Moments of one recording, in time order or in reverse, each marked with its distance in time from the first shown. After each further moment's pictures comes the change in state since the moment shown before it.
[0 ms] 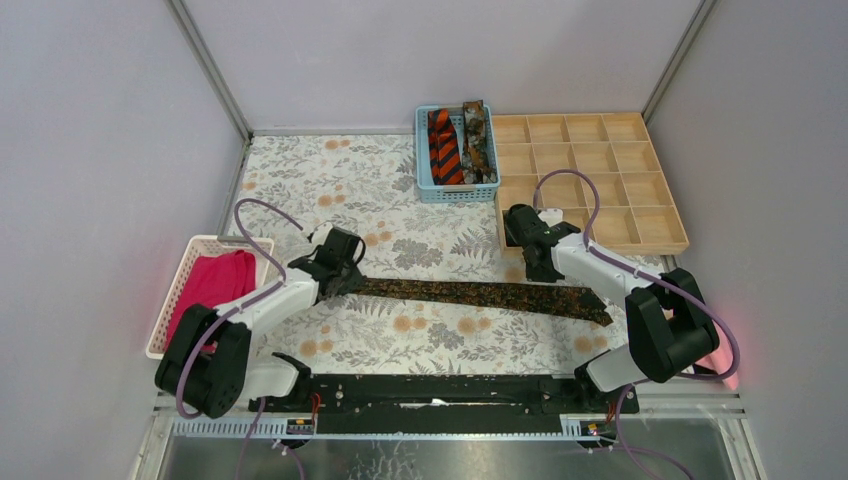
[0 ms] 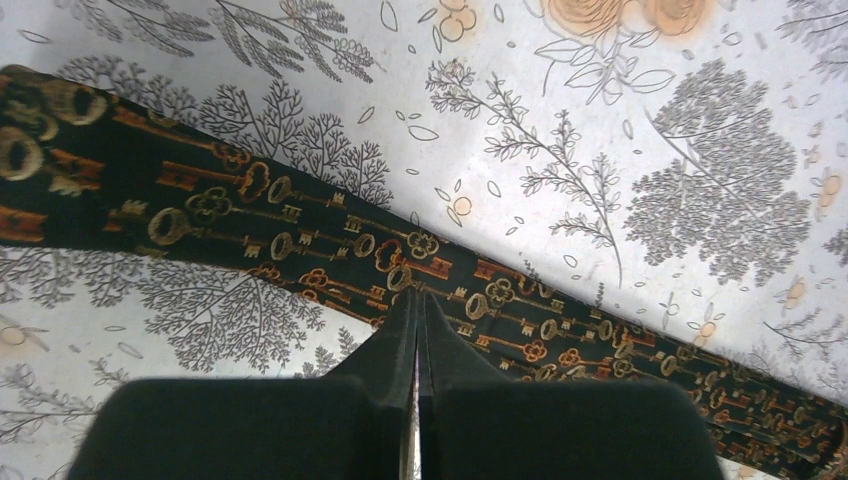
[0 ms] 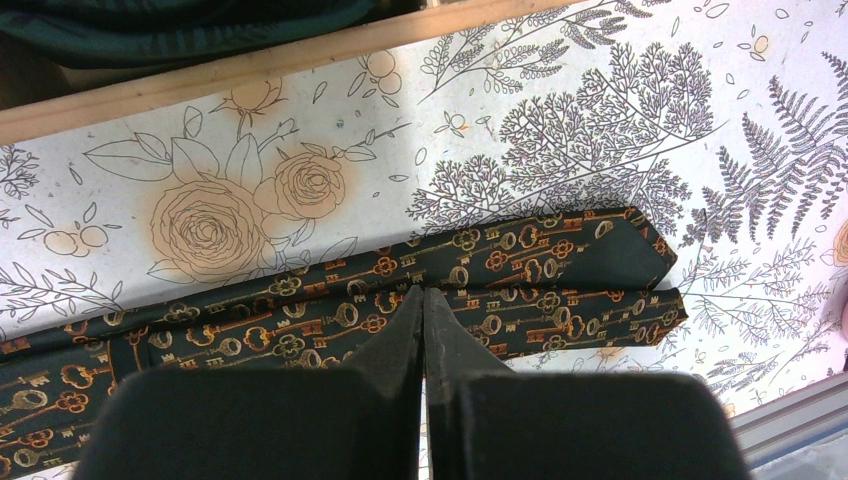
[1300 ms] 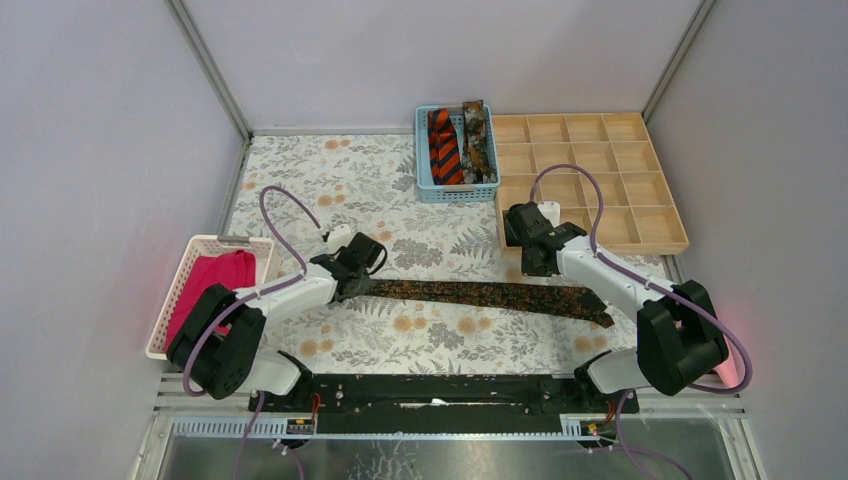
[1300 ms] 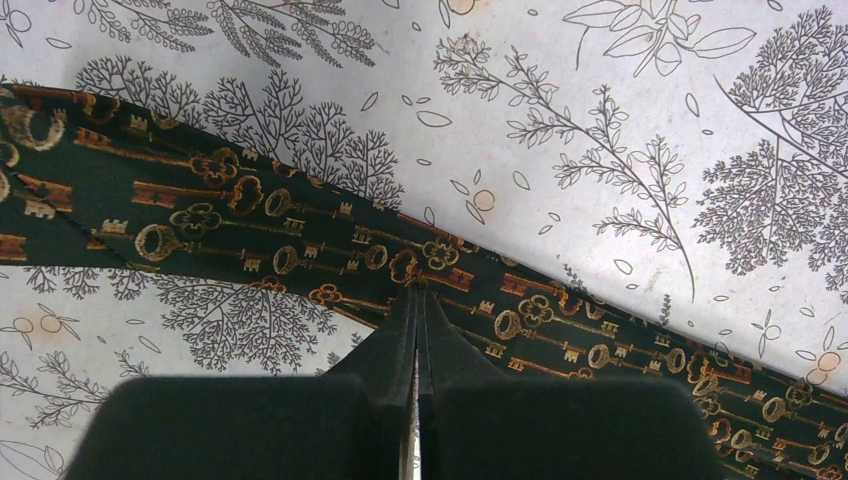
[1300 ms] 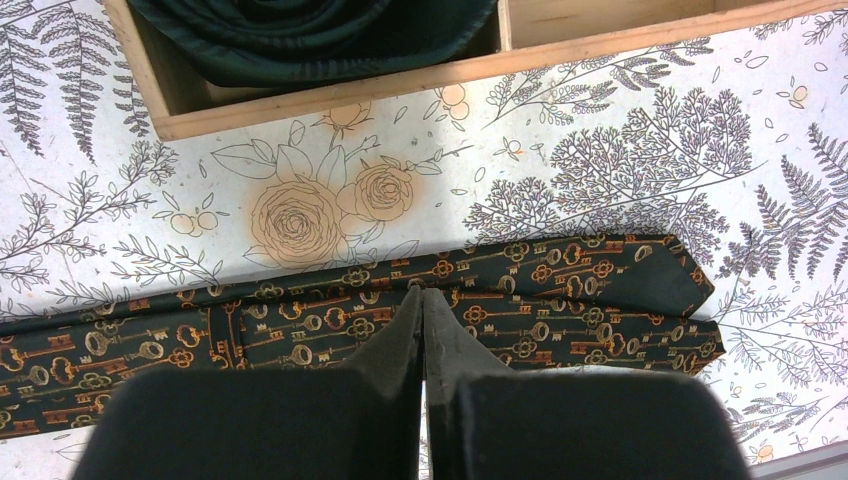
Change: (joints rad) left arm -0.134 0.143 0.053 -0.048 -0.193 -0.004; right arm 0.020 -0.066 0.011 0.051 -0.056 -0.027
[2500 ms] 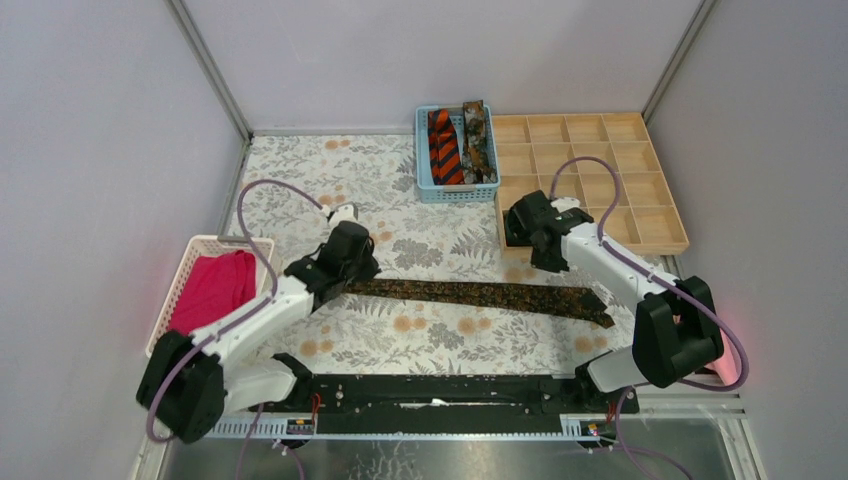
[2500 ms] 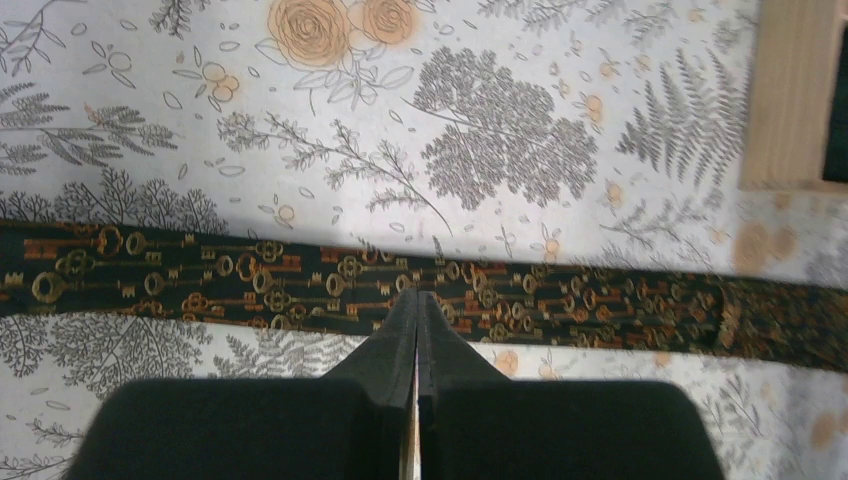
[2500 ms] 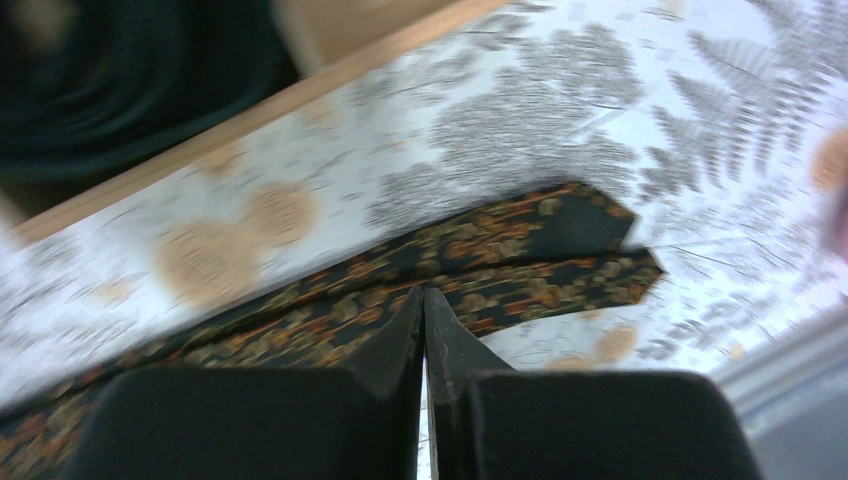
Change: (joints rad) left arm -0.001 -0.205 0.037 0.109 0.183 0.169; right arm -0.042 0.029 0.089 -0.148 0.022 0.150
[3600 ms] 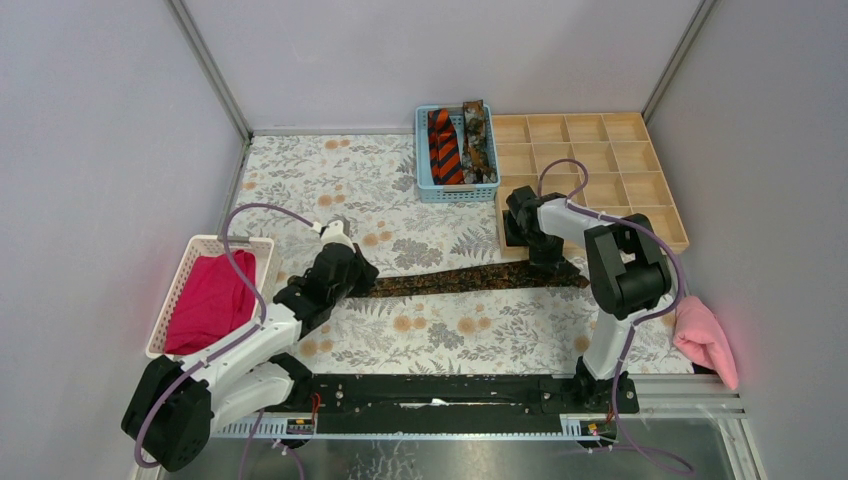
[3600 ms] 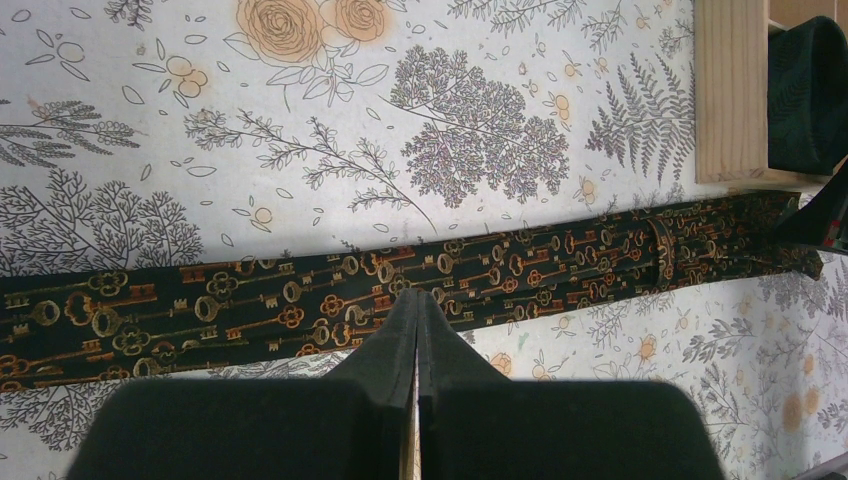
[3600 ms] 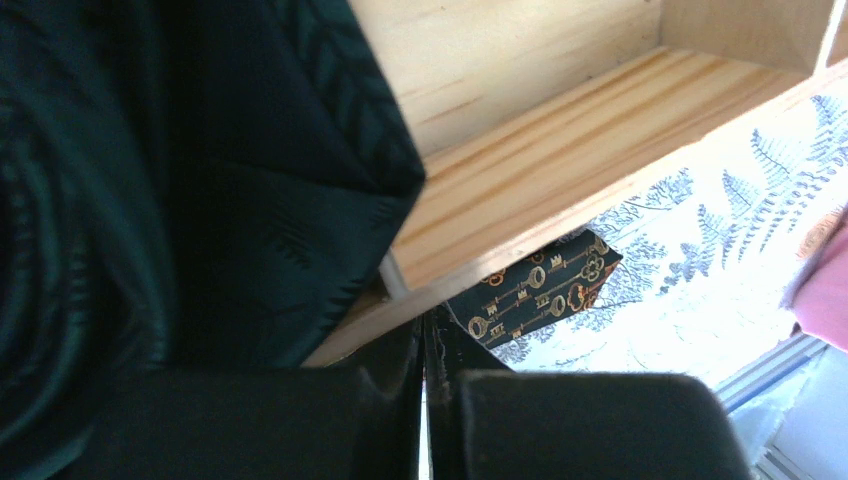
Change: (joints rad) left arm 0.000 -0.205 -0.246 0.229 0.059 -0.003; right arm -0.127 0.419 0.154 0.012 0.047 -0.143
